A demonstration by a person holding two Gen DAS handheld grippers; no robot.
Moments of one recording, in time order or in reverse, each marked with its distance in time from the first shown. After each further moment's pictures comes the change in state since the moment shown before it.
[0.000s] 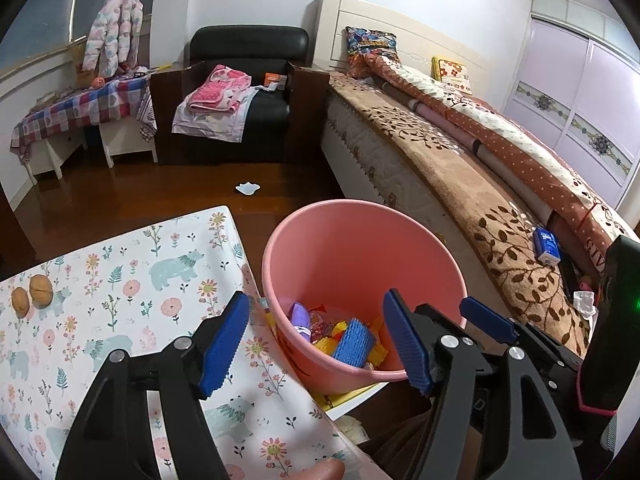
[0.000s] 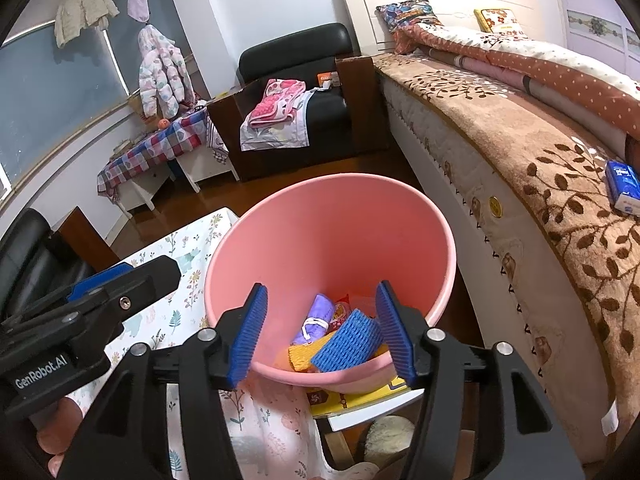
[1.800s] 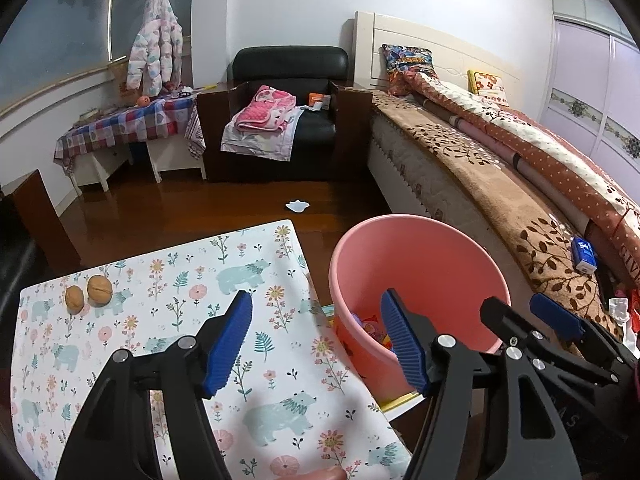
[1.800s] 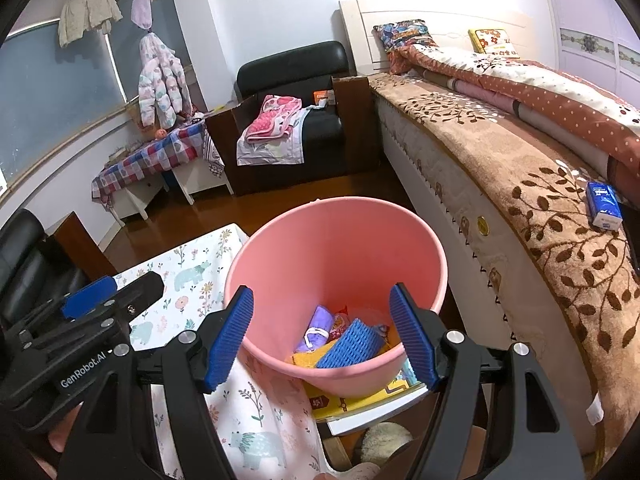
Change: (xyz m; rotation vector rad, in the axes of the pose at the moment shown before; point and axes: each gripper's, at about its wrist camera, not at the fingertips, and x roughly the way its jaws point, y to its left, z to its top) left arm -0.029 0.016 -0.009 -0.003 -0.078 0.182; right arm -0.029 0.020 0.001 -0.026 -0.058 -0.046
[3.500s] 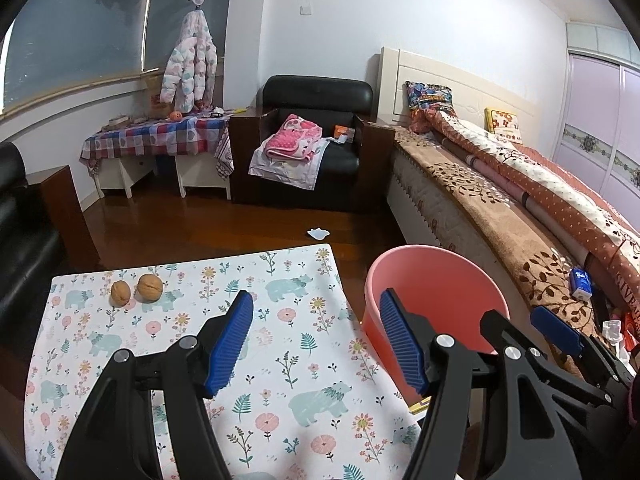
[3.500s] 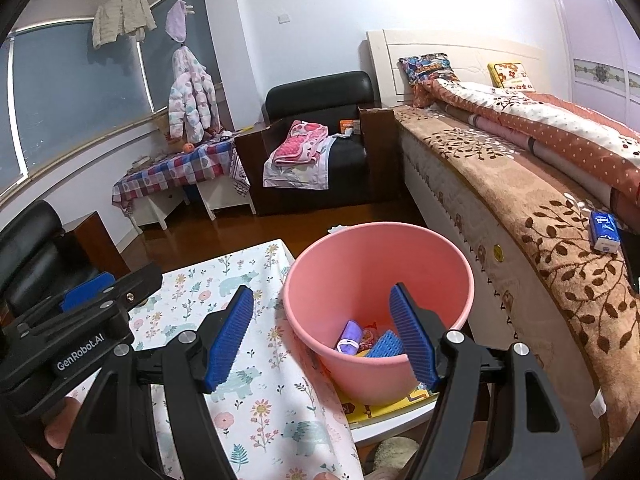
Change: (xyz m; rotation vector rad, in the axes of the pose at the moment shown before) left arm -0.065 0.034 -0.012 -0.078 -0.115 0.050; right arm -0.046 0.047 -0.013 -0.074 -0.111 0.053
